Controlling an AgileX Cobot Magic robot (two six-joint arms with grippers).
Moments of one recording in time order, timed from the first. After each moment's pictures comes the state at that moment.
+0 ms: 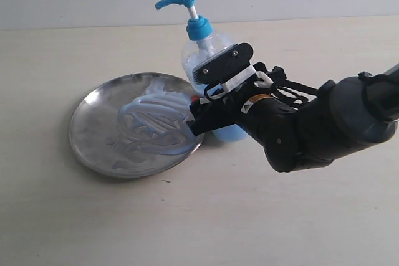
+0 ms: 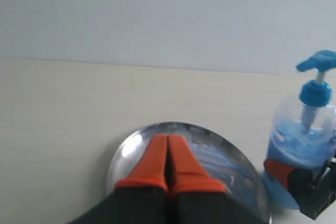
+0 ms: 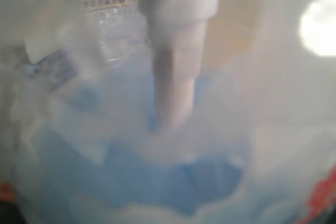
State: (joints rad) left arm -0.28 0.63 -0.38 -0.43 0.12 0.22; right arm 0.60 1.95 -0.74 0.53 -0.71 -0.53
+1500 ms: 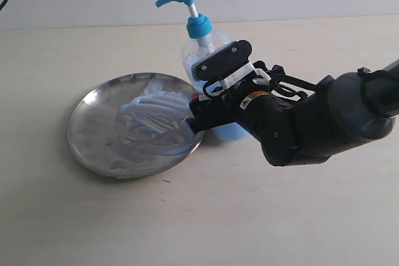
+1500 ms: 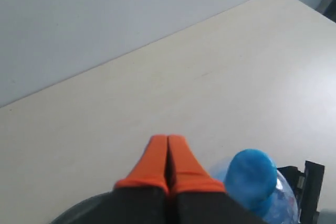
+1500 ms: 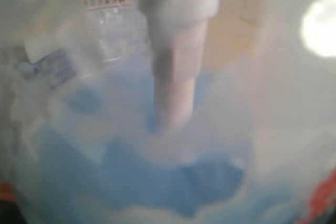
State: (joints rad) left arm -0.43 1.64 -1.35 -0.76 0.45 0.73; right arm 0.60 1.95 -0.77 0.58 -0.67 -0.56
